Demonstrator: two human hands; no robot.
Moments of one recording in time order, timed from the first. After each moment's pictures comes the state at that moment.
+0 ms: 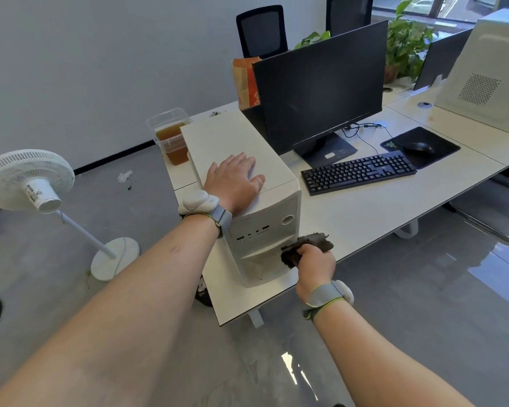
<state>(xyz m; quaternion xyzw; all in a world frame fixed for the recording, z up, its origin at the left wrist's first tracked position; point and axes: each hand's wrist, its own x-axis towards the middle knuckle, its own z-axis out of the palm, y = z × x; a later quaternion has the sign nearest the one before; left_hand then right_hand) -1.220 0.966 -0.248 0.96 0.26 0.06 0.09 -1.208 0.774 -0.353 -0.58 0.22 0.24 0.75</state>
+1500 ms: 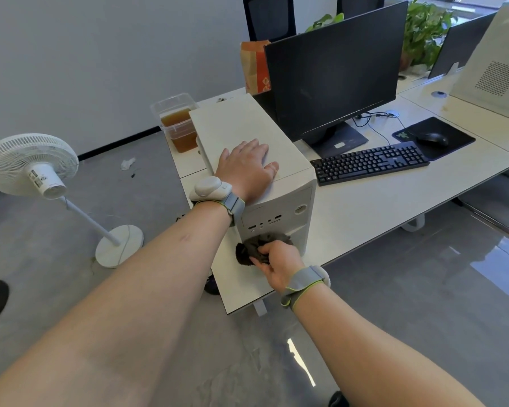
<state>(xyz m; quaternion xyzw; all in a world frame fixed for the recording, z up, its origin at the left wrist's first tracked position) -1.220 0.969 -0.249 0.96 0.25 0.06 0.09 -1.247 0.834 -0.360 -0.50 0.21 0.49 0.69</state>
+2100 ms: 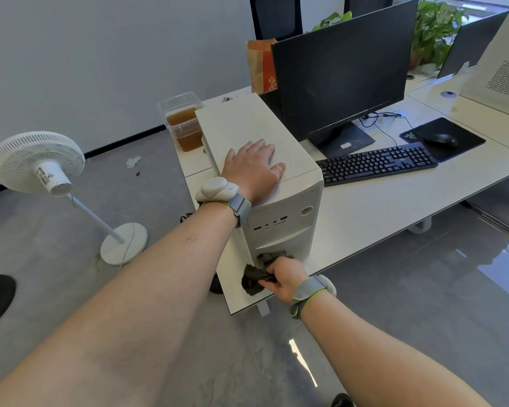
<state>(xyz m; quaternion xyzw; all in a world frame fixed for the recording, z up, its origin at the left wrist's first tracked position) -1.218 0.974 -0.255 0.96 0.25 0.06 0.08 -1.253 0.829 -0.383 -0.54 0.24 0.51 0.63</state>
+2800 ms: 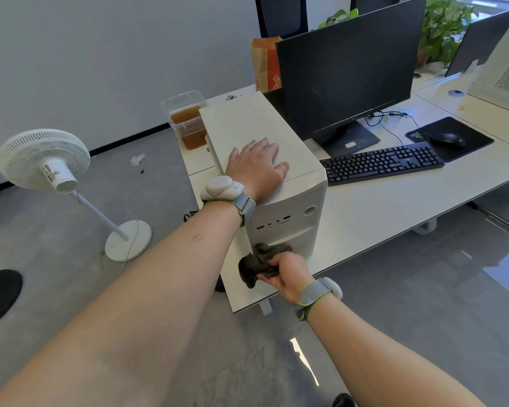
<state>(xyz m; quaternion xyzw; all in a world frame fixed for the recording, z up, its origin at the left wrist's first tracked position) -1.219 0.969 -0.250 0.96 0.26 0.06 0.08 -1.249 0.827 -0.398 -0.52 0.18 0.52 0.65</state>
